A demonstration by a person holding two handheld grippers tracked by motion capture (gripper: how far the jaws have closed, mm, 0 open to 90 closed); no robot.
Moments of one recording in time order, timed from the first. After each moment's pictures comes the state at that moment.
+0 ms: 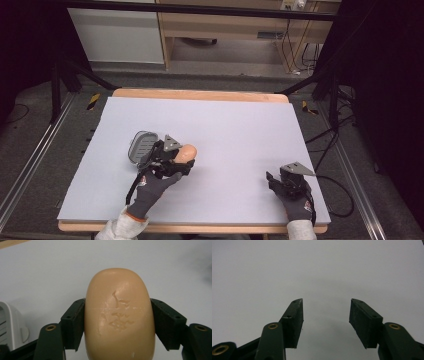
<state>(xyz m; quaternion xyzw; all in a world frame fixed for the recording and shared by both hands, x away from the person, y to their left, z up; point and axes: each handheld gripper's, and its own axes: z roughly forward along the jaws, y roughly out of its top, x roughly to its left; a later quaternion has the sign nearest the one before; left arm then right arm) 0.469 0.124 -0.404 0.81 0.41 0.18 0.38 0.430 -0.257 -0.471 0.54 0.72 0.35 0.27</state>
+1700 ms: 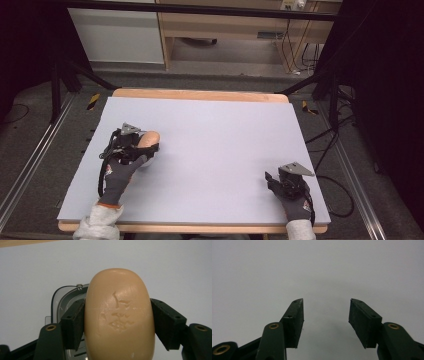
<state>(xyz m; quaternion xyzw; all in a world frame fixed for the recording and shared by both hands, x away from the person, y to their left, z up) 0.505 0.222 -0.405 0.75 0.50 0.20 0.38 0.431 -0.254 -0.473 0.54 0.72 0.35 0.27</state>
